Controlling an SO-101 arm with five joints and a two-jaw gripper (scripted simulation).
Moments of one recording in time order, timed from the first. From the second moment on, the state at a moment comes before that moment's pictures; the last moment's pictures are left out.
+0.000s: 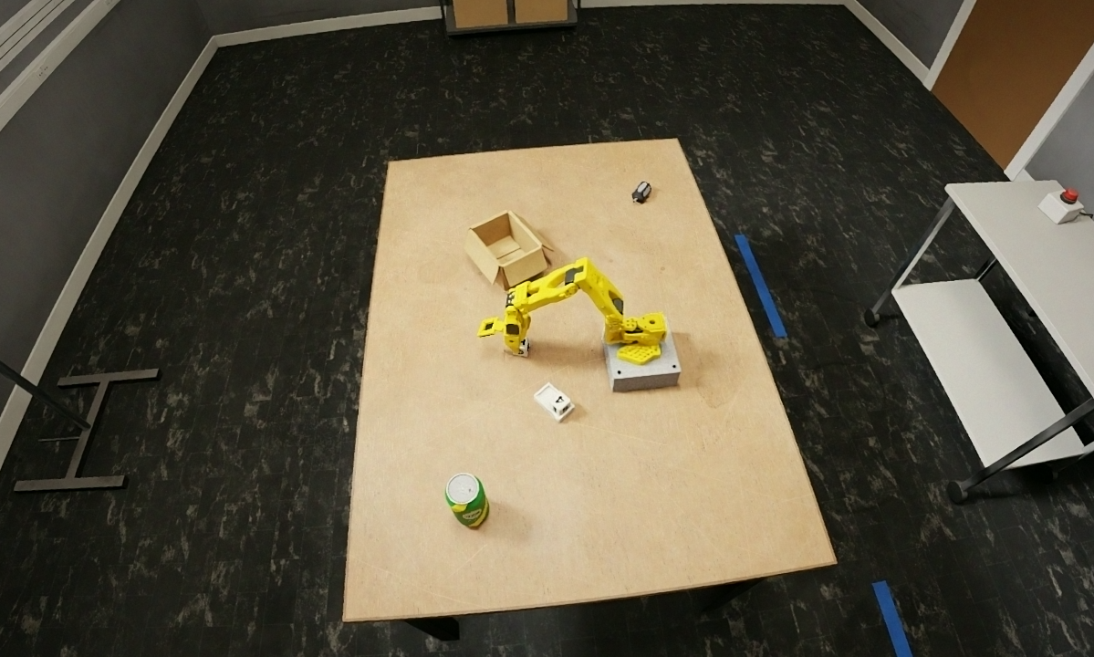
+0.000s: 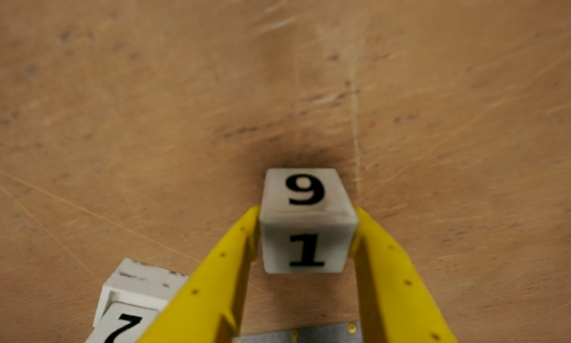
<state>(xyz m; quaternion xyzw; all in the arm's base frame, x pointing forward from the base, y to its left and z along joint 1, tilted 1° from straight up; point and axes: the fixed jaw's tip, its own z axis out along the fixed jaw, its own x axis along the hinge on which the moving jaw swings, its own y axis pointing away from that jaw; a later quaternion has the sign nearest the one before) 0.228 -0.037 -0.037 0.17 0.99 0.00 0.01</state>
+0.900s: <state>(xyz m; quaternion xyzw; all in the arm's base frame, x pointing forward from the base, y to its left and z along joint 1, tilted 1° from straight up) 0.219 -0.035 -0.026 0.17 0.99 0.00 -0.02</state>
